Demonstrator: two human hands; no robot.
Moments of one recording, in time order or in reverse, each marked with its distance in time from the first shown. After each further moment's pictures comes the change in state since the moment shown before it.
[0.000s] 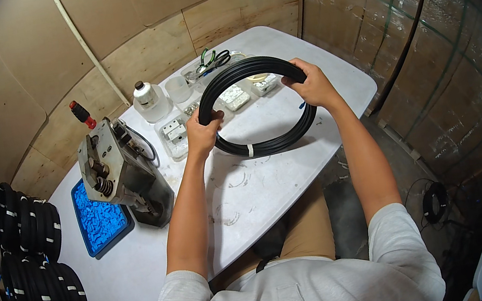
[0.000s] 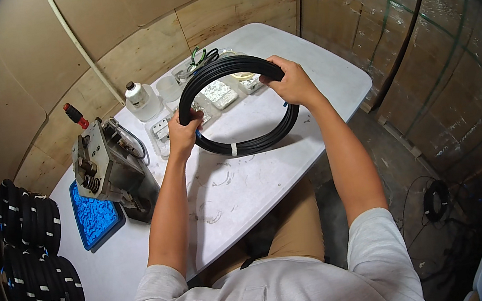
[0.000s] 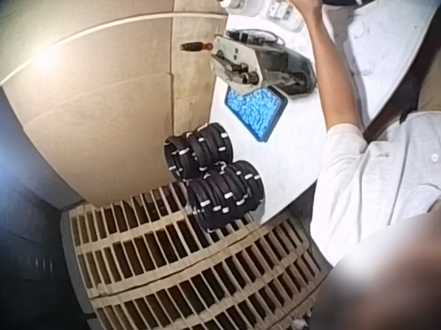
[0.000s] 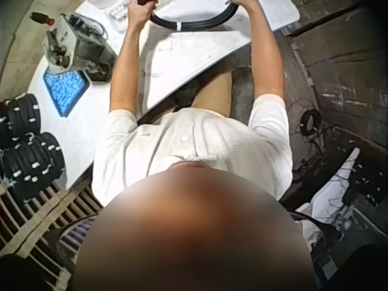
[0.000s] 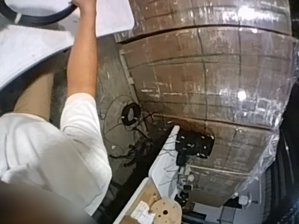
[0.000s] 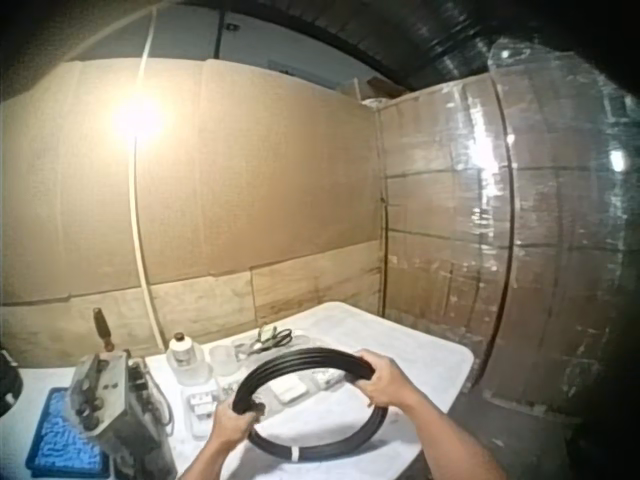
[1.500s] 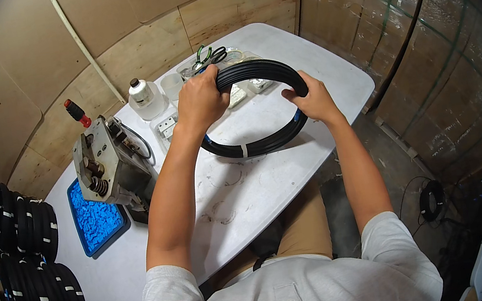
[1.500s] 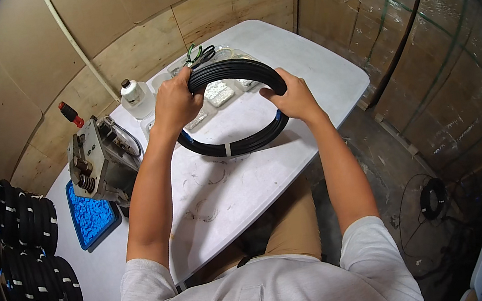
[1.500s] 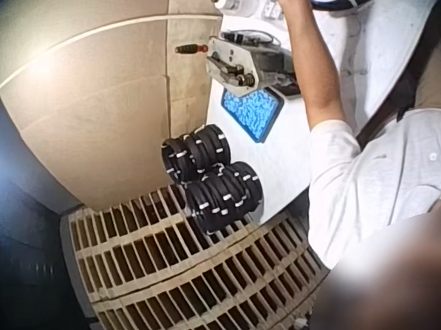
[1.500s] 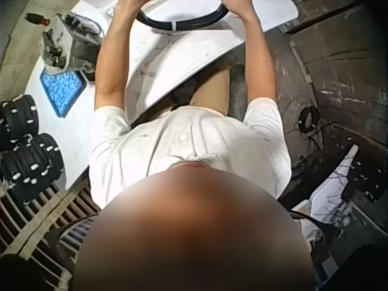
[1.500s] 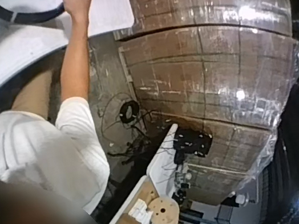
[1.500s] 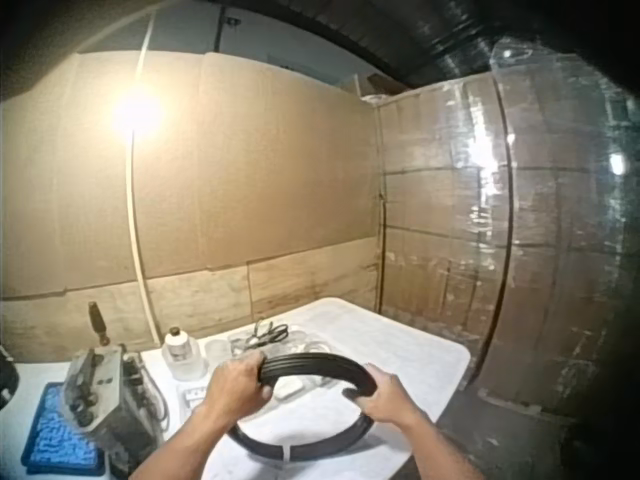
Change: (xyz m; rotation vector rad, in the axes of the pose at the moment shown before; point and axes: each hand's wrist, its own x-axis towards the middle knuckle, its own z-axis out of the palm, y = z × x) left_hand 0.028 0.122 0.042 1.005 -0.024 0.503; right_hand -0.037 0.009 0.009 0.055 0.049 0.105
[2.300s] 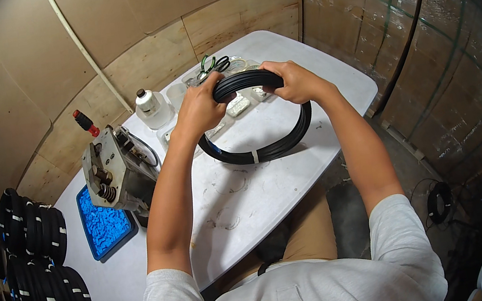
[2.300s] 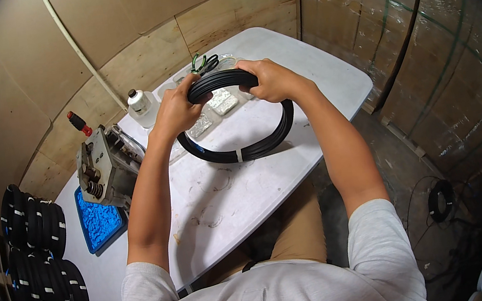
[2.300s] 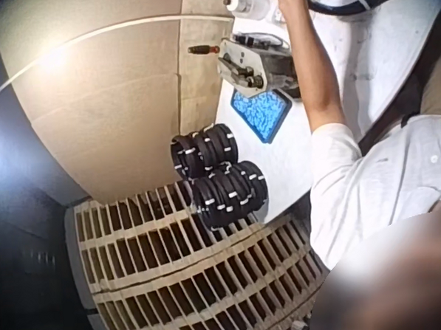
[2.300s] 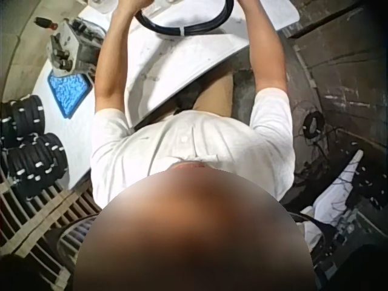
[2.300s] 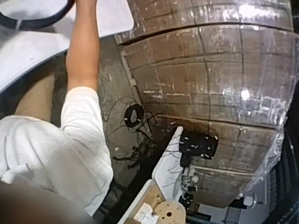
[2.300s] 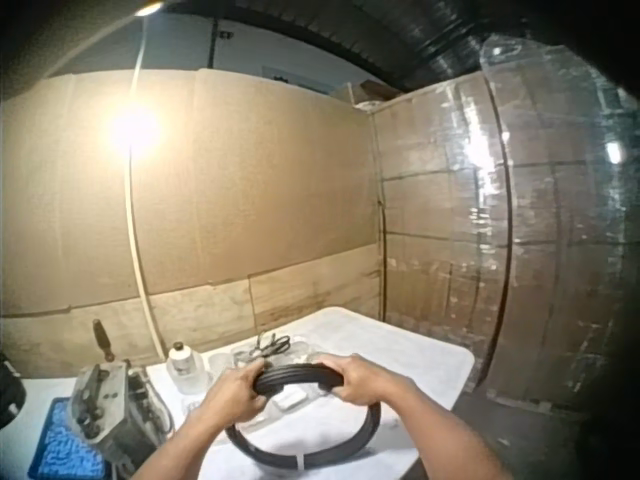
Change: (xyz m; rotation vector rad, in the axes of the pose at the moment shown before) left_hand 0.012 0.006 -0.013 -0.186 -0.127 -0.013; right_hand 0.057 -0.063 -0.013 -0.220 -0.386 -0.219
